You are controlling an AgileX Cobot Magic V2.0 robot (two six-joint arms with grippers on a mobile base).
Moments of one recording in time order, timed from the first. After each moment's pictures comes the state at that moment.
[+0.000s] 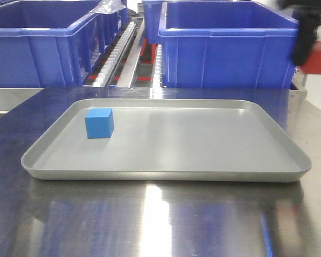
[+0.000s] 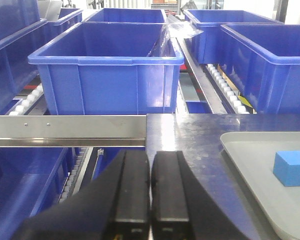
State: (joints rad) left arm -0.07 -0.01 0.01 -0.12 0.04 0.09; right arm 0.15 1.46 -1.21 0.05 0.81 0.13
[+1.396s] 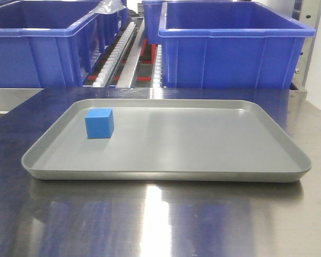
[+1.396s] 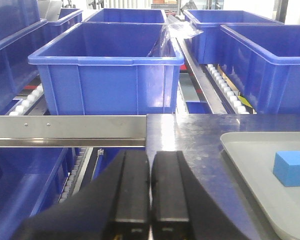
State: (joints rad) left arm -0.07 -0.01 0.01 -0.12 0.04 0.09; right arm 0.03 0.45 -0.38 0.04 0.20 0.09
